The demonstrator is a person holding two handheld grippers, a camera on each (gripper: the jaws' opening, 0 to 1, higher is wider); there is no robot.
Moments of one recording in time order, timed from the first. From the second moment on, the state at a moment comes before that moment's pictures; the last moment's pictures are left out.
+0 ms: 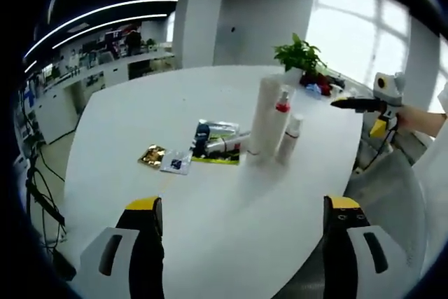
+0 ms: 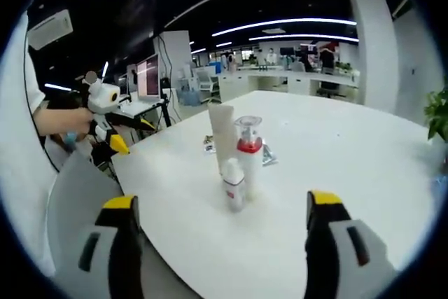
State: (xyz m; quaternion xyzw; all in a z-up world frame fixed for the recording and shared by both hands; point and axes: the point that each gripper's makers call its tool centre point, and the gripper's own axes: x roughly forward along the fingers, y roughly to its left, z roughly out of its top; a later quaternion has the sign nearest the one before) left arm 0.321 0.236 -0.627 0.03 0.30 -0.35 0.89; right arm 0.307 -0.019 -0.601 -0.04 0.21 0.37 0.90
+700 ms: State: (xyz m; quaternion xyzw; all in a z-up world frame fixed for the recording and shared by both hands) left arm 0.360 0.221 -0.635 0.07 0.31 -0.38 0.87; right arm 0.309 -0.020 -0.608 -0.04 0.22 0.37 0.90
